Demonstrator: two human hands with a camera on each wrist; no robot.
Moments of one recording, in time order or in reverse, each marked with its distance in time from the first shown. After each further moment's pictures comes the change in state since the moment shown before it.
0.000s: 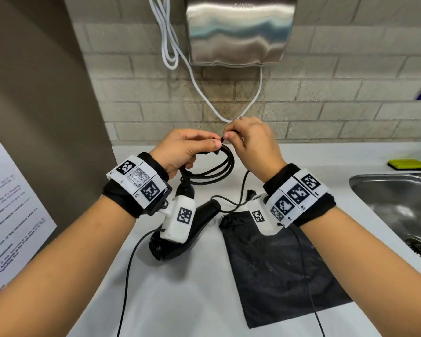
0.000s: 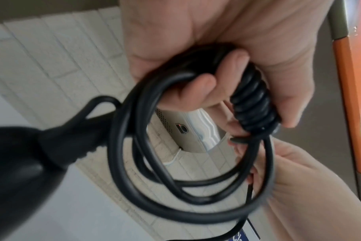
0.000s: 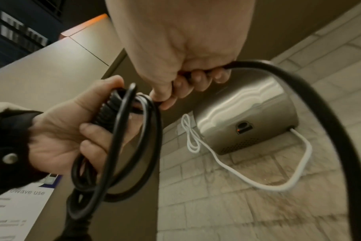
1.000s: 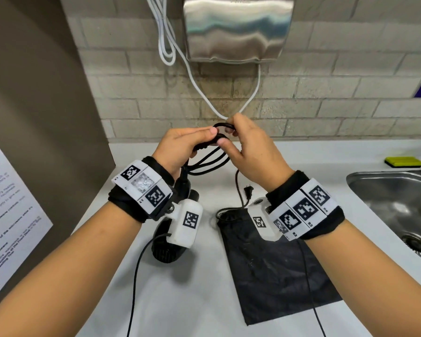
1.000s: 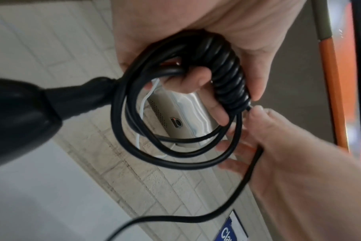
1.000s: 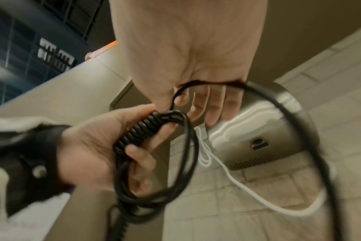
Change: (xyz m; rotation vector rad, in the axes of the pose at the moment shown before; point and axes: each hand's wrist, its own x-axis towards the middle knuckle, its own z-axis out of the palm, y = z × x) left_hand -0.004 -0.002 0.014 -0.139 0.137 0.066; right_hand -0.017 -0.017 -0.012 0.083 -0.097 0.006
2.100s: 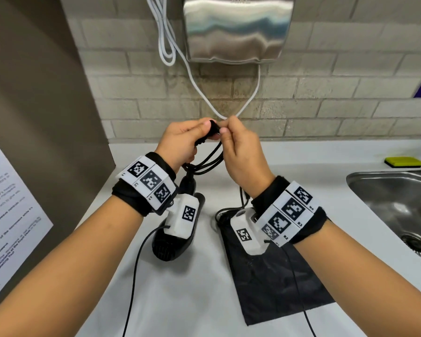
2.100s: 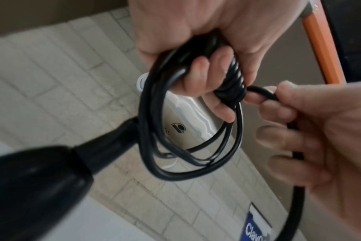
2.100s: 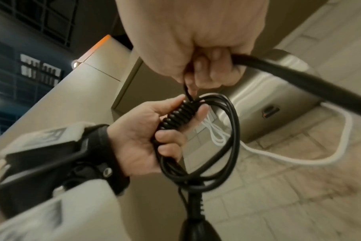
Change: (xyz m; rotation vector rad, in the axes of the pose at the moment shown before) left_hand 0.013 -0.004 -0.004 0.013 -0.009 0.071; right_hand 0.000 -0.012 0.024 0.317 0.199 0.054
